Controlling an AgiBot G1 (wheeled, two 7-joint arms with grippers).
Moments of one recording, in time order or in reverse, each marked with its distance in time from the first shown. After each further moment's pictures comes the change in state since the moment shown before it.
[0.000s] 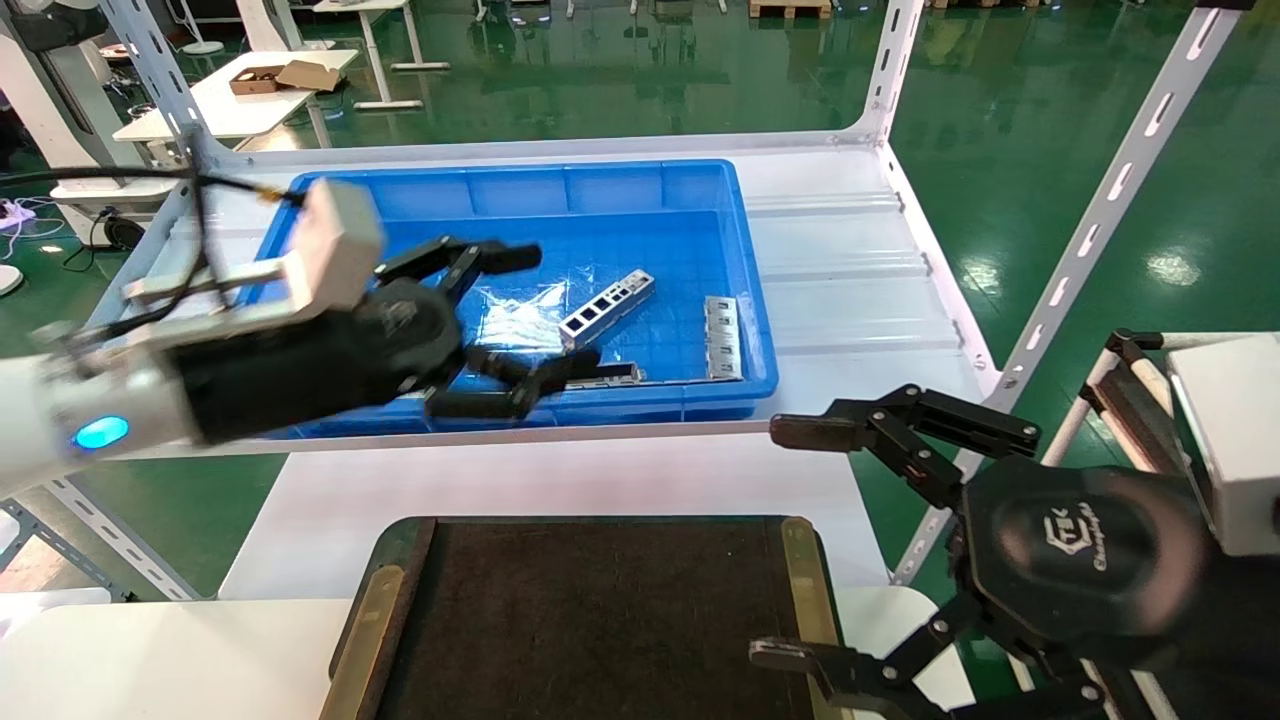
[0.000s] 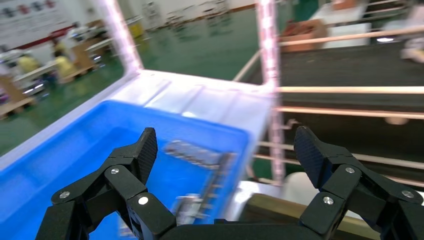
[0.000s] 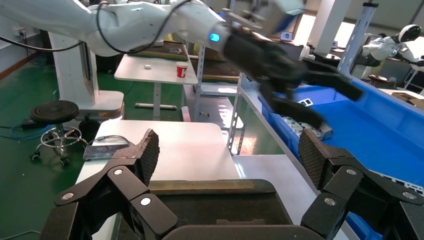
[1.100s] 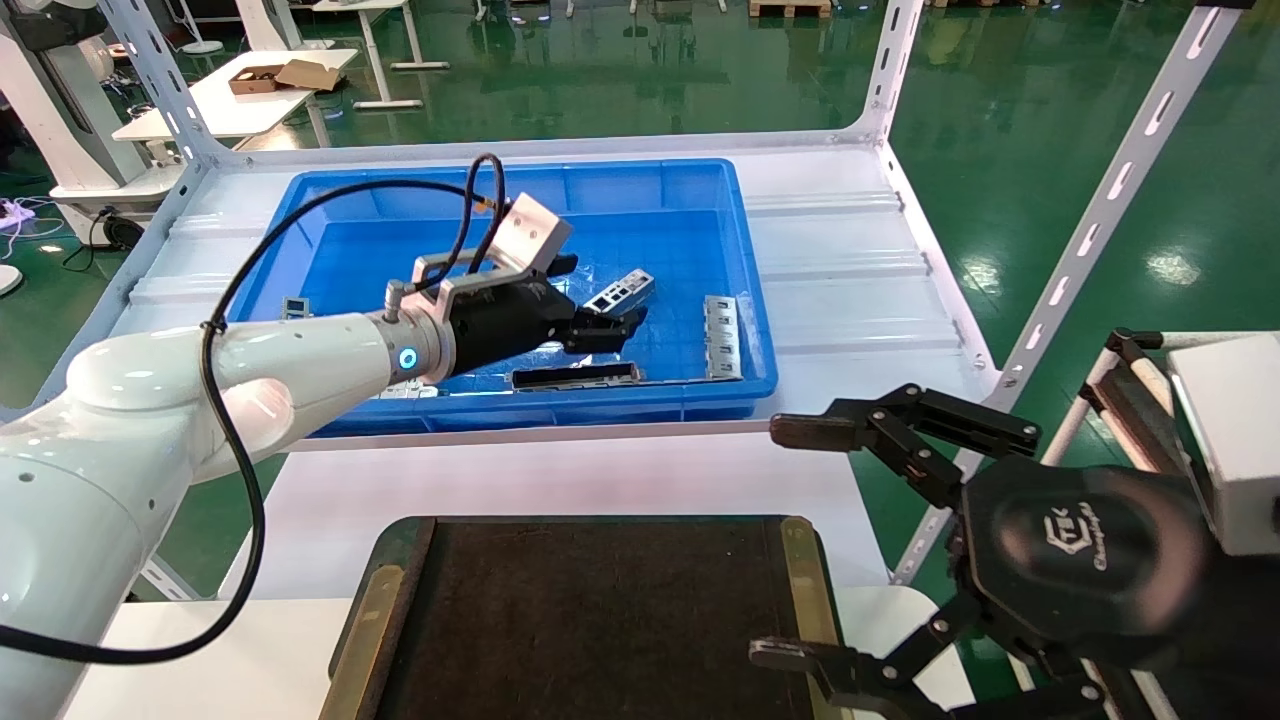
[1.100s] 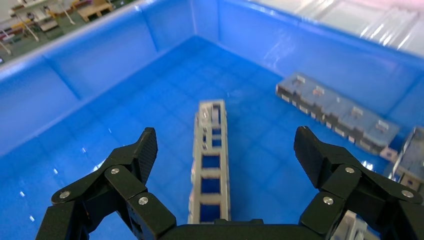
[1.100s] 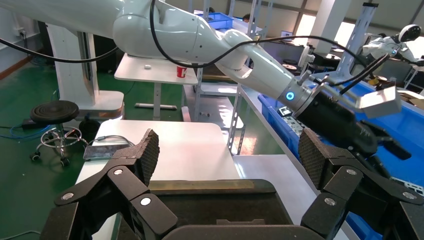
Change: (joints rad) left arm -0.277 0.452 0.130 0.783 0.175 -0.426 0.241; right arm 0.000 0.000 0.000 0.000 0.000 0.000 0.000
